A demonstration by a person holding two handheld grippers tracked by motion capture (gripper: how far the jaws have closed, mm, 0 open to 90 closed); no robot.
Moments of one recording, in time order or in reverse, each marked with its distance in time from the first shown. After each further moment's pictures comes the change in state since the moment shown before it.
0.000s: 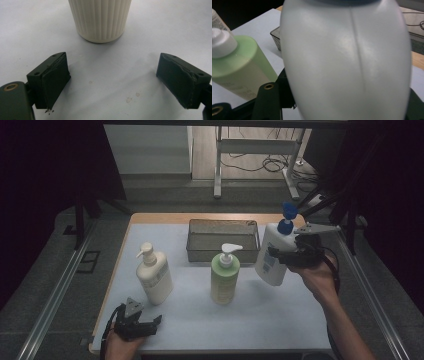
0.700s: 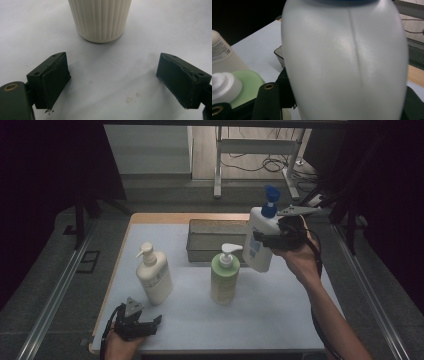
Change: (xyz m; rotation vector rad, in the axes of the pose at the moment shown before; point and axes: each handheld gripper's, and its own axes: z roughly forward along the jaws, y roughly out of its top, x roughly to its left) left arm 0.000 0.001 0.000 0.003 -0.002 0.000; right arm 0.014 0.045 0.029 -0.025 0.008 -0.006
